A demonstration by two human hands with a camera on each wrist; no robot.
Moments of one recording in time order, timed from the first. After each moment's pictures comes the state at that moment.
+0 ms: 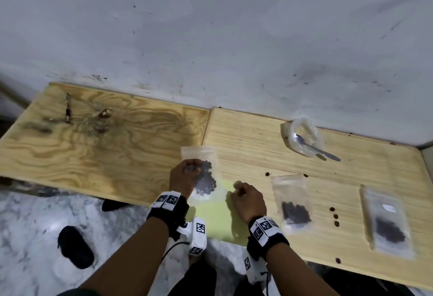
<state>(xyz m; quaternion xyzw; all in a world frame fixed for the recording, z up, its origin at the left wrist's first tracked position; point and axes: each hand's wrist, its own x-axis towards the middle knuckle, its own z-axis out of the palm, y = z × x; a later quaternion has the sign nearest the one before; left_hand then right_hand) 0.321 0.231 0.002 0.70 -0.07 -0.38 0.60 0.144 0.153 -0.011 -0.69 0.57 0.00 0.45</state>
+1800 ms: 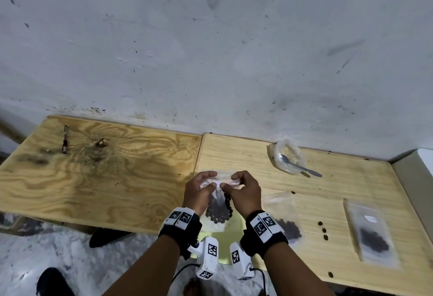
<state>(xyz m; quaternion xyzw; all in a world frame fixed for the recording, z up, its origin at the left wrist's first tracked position) 0.287 0.206 0.059 0.70 -0.19 -0.37 0.58 0.172 0.130 0.061 -0.63 0.54 -0.25 0.50</state>
